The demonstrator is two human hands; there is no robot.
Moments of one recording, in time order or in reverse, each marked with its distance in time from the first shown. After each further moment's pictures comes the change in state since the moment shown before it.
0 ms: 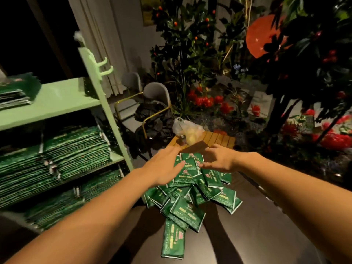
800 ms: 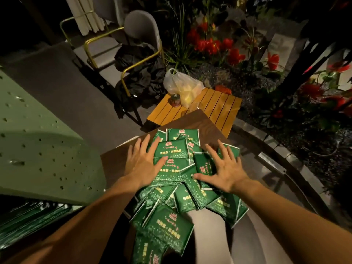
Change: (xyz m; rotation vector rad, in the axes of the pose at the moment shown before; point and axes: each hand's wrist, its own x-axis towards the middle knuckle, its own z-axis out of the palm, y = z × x) left_hand 0.156 -0.106 0.183 0.052 -0.046 -0.347; right_hand 0.167 0.131 0.160 0.153 0.007 0.125
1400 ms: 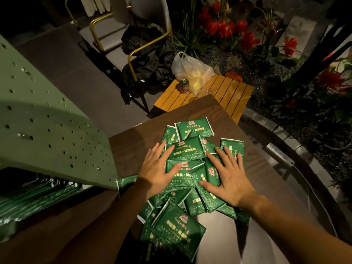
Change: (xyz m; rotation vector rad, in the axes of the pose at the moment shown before) left_hand -0.041 -0.002 0.055 -0.281 -0.024 0.099; right_hand -0.028 0.002 0.062 -0.087 0.157 -0.190
